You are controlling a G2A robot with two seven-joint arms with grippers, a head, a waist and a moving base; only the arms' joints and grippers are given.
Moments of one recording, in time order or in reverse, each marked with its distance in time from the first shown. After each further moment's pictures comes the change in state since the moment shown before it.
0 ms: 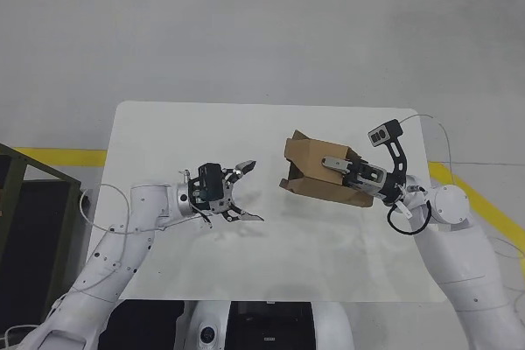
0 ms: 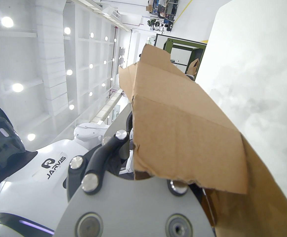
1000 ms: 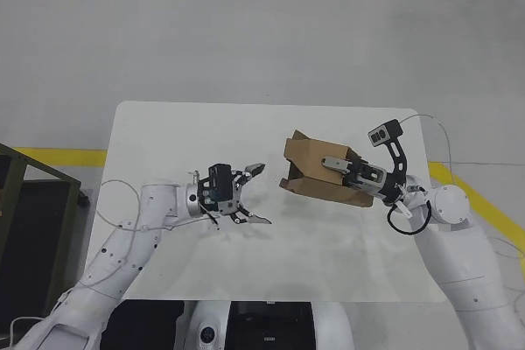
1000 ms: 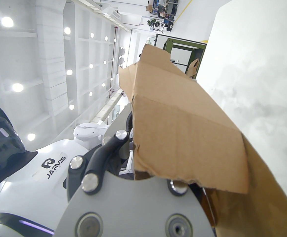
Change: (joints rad) left arm -0.031 -0.001 0.074 0.012 -0.070 0.010 -0.050; right arm -0.001 0.000 0.000 -0.001 -0.001 0.000 -0.001
